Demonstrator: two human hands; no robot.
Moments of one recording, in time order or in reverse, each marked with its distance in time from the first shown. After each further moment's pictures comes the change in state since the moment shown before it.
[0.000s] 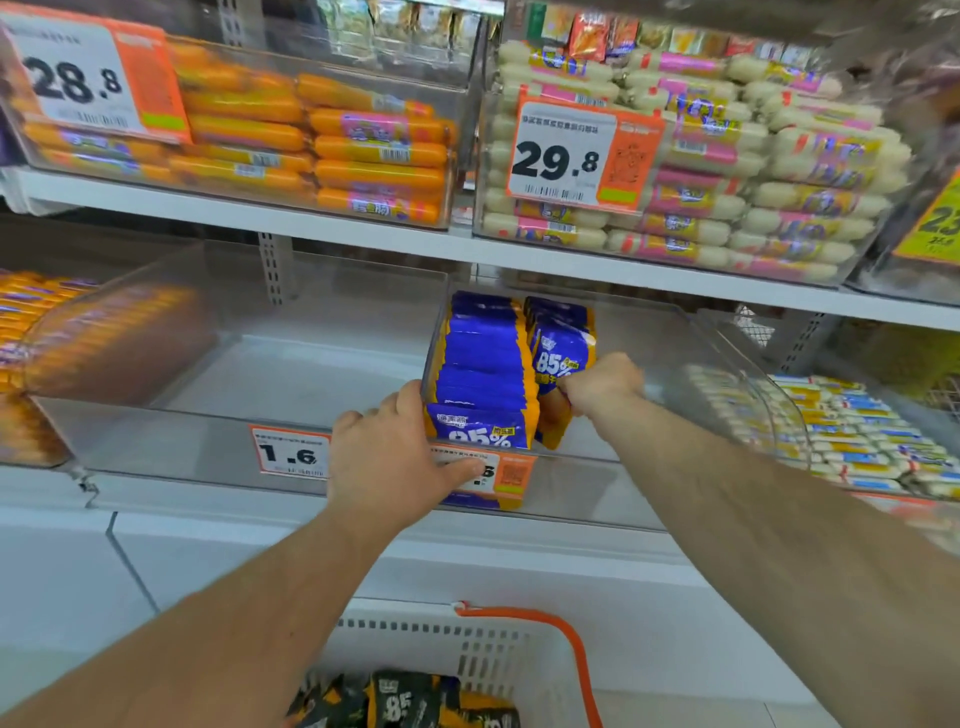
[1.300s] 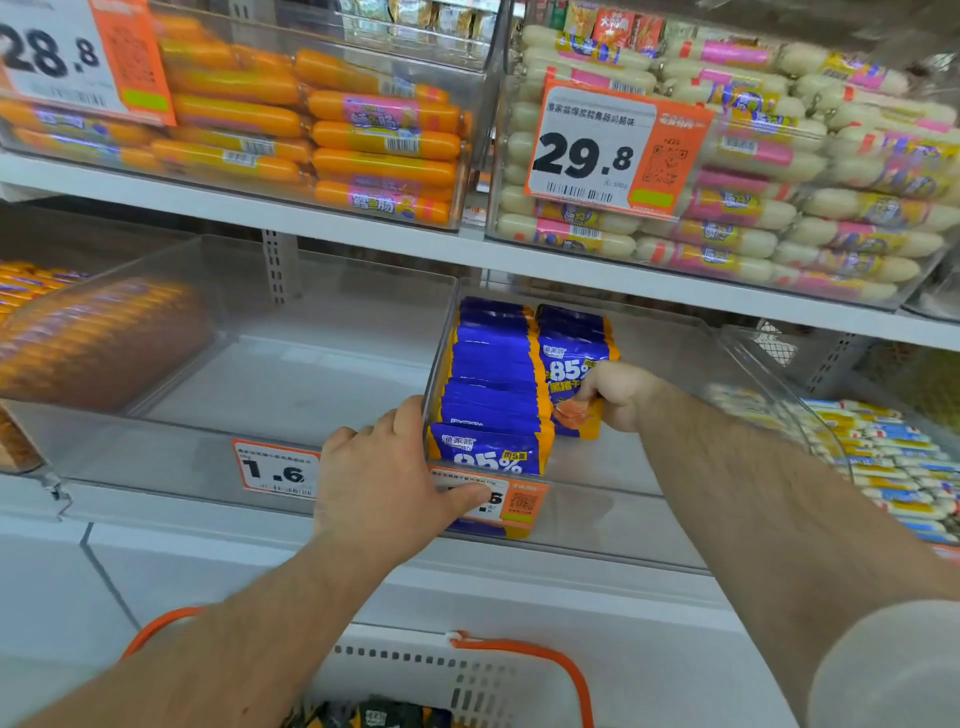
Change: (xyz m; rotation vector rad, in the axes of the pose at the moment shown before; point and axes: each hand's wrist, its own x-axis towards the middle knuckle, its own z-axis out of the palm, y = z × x) left_hand 0.000 0.001 0.003 -0.035 0.026 -0.024; right_hand 0.062 0.001 0.008 0.393 -0.458 0.097
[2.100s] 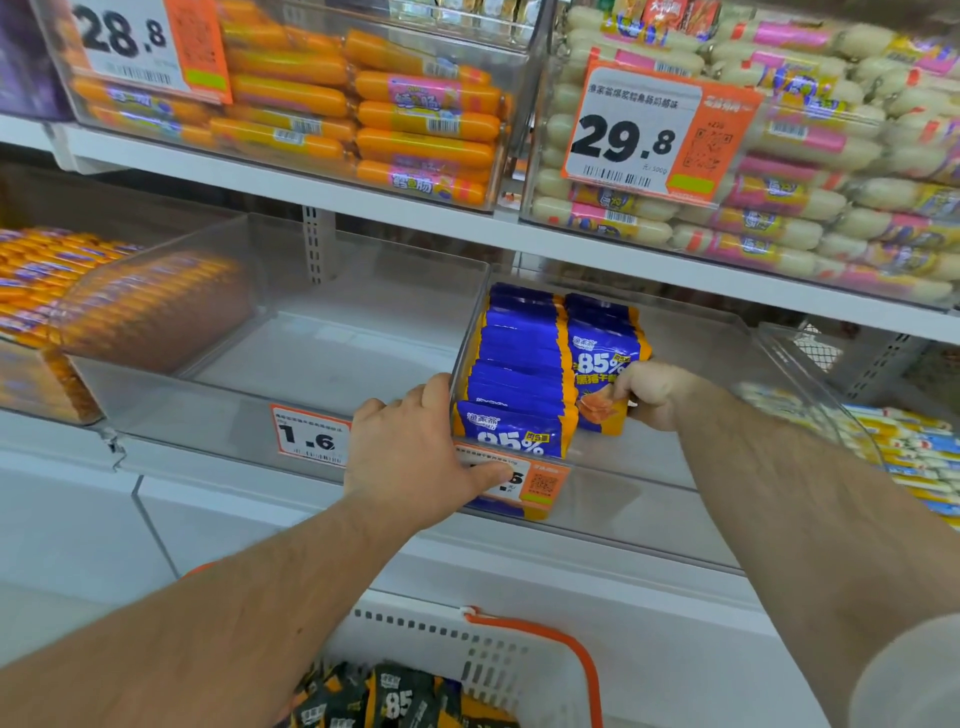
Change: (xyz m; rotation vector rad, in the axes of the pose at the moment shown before) left_hand 0.001 -0.001 0.000 0.030 -0.036 -0.003; right_hand 0.027 0.016 -0.017 -0.036 0.000 -0.023
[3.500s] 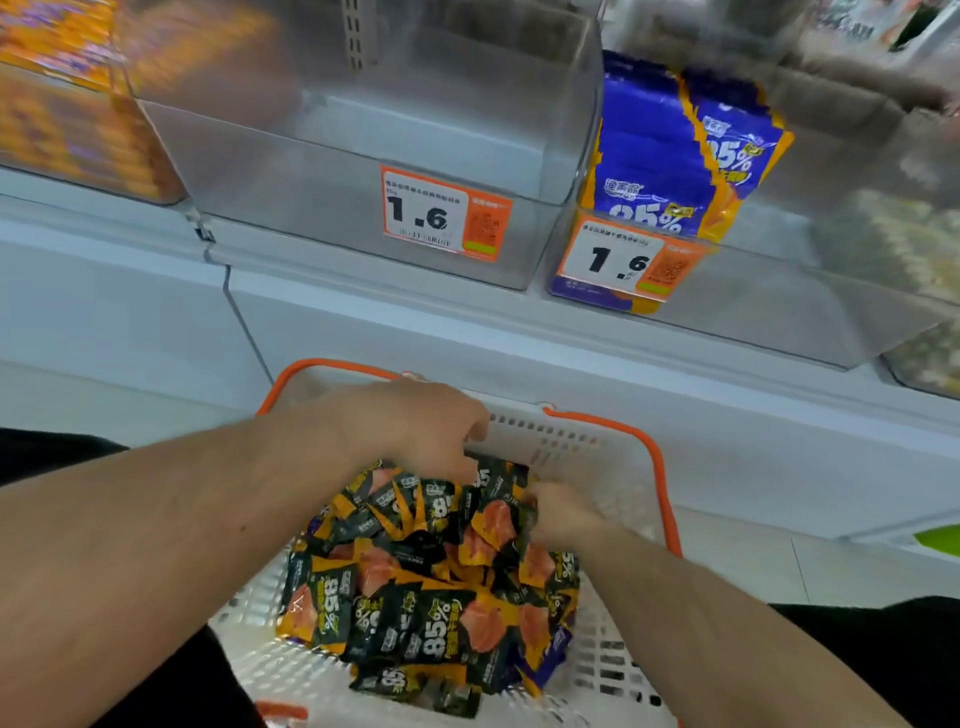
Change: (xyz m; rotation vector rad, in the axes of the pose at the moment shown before) left_hand -0.105 -0.087 0.006 0.059 -1.104 0.359; right_hand -0.181 0.296 0.185 -1.166 -0.508 0.049
